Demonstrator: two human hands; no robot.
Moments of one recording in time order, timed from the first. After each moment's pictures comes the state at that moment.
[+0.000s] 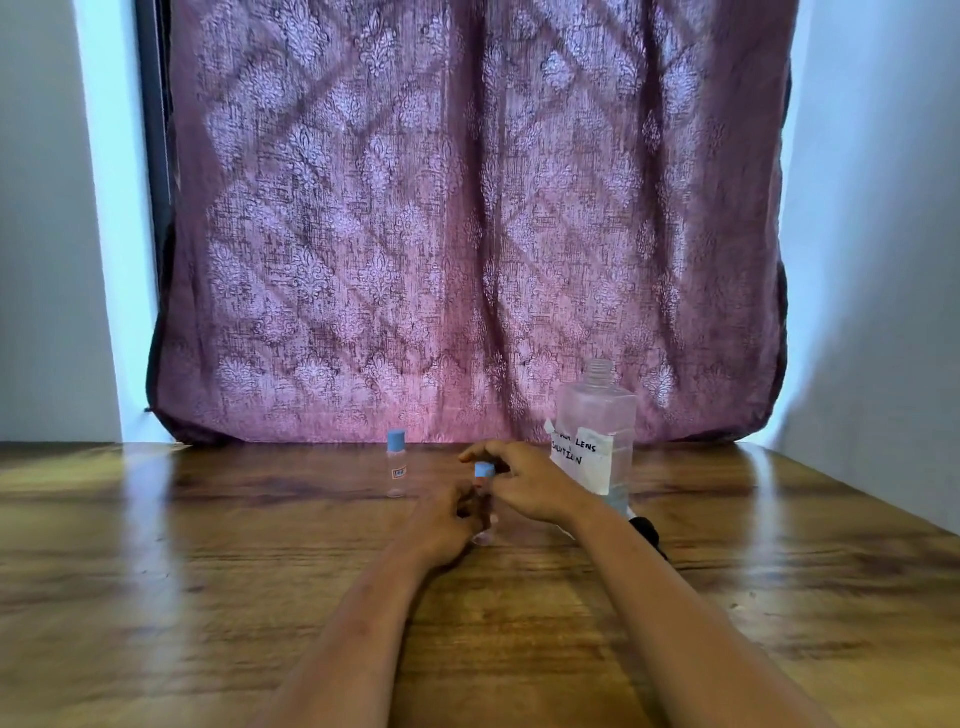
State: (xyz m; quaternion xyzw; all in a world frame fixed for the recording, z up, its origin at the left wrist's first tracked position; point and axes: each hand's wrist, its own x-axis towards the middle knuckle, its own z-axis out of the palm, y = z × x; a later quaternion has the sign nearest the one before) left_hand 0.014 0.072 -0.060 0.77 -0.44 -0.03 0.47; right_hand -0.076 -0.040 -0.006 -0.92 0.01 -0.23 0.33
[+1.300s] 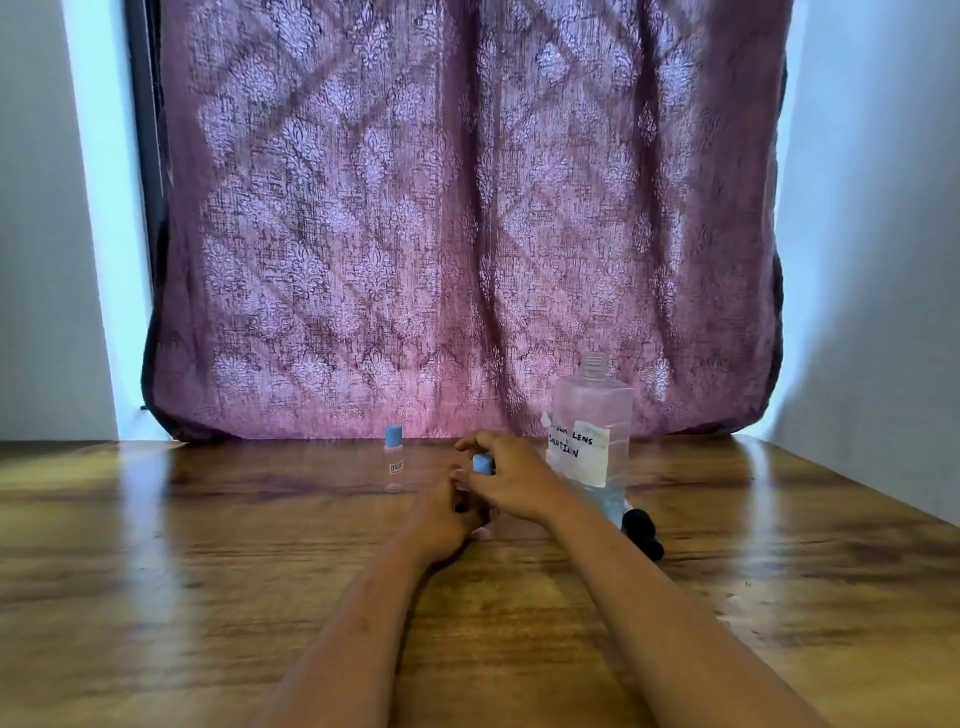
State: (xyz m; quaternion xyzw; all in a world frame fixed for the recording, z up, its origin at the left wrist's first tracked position) left_hand 0.010 0.072 -0.061 0.74 -0.44 -0.02 0.50; right_hand -0.067 -0.029 -0.011 -0.92 0.04 -0.27 0.26
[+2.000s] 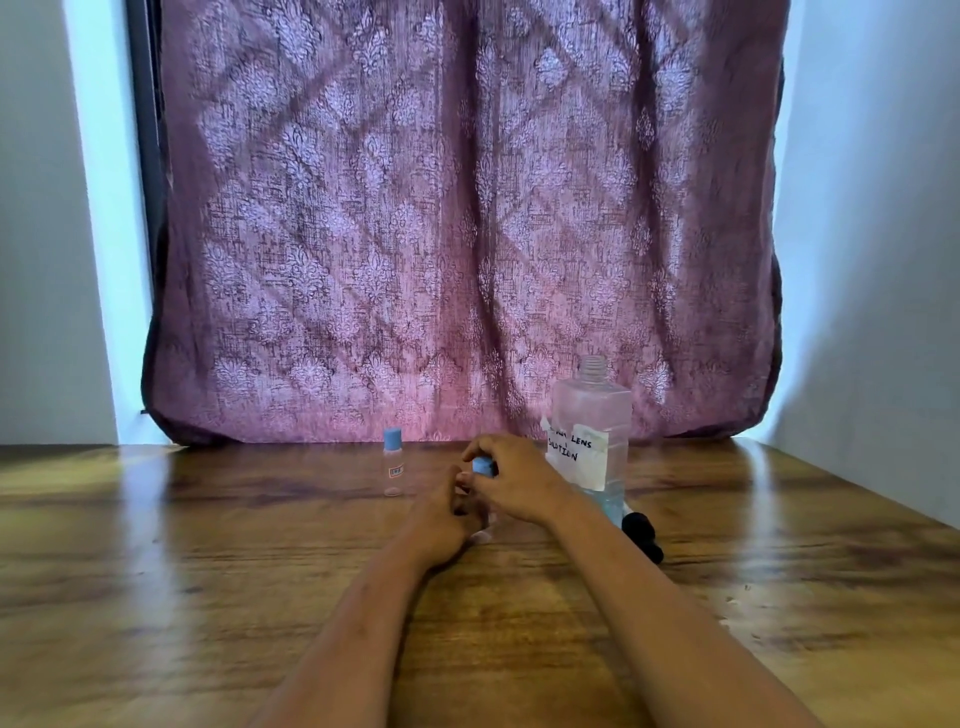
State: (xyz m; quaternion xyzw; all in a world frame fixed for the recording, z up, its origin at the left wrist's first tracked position) left_hand 0.012 0.071 -0.062 0.72 -0.42 -0.09 0.55; right_hand -0.069 -0.034 -0.008 -0.94 0.05 -0.28 0.21
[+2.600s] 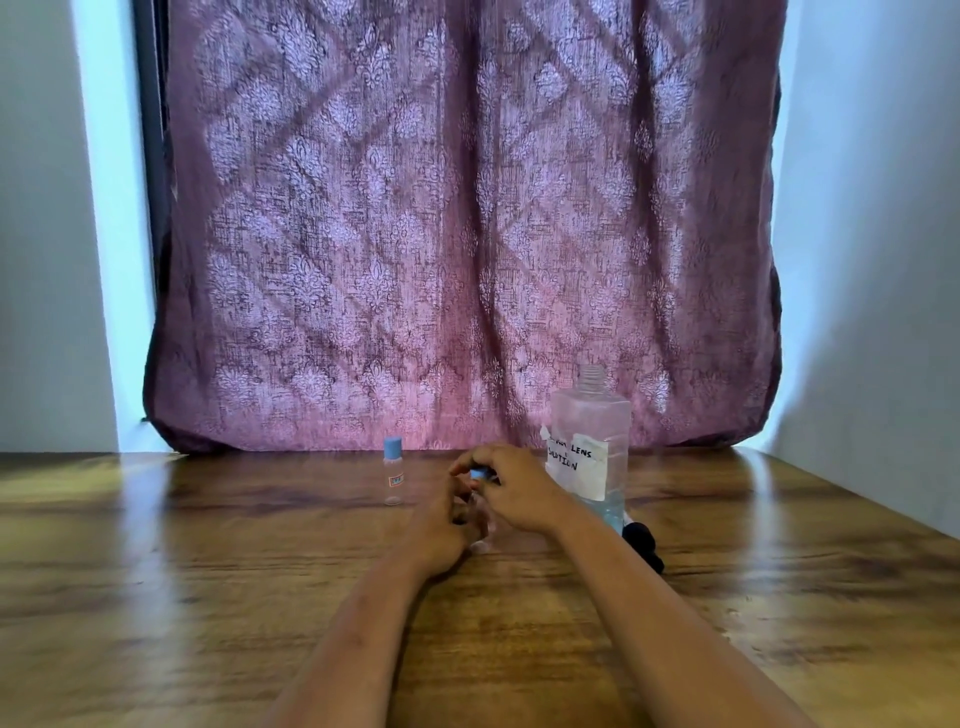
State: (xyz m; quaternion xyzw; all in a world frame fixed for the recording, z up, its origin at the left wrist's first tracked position) left_hand 0.012 0.072 -0.062 0.72 -0.42 -0.10 0.55; right_hand -0.070 -0.032 -0.006 -0.93 0.00 -0.26 0.25
